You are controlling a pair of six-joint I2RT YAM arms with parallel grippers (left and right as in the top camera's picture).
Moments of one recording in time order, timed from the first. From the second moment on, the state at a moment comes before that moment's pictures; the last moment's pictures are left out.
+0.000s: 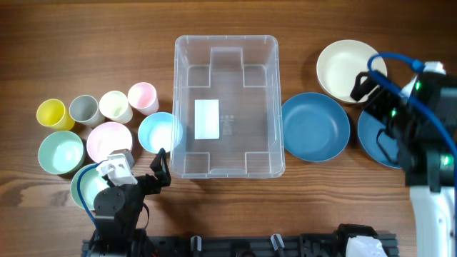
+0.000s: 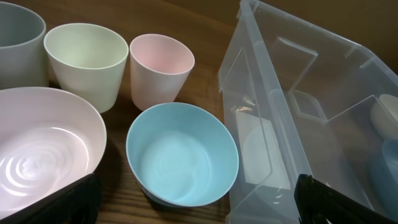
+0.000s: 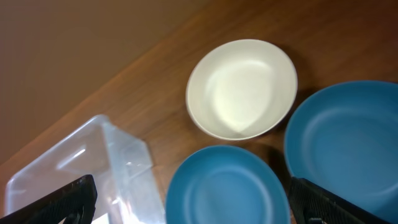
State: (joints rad) left arm -0.06 0.02 0.14 -0.49 0.05 -0.36; right arm -0.10 1.06 1.20 -0.84 0.01 0.53
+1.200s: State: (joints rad) left arm -0.06 0.02 0.14 -0.49 0.05 -0.36; right arm -0.70 1.69 0.91 -0.78 0.05 0.67
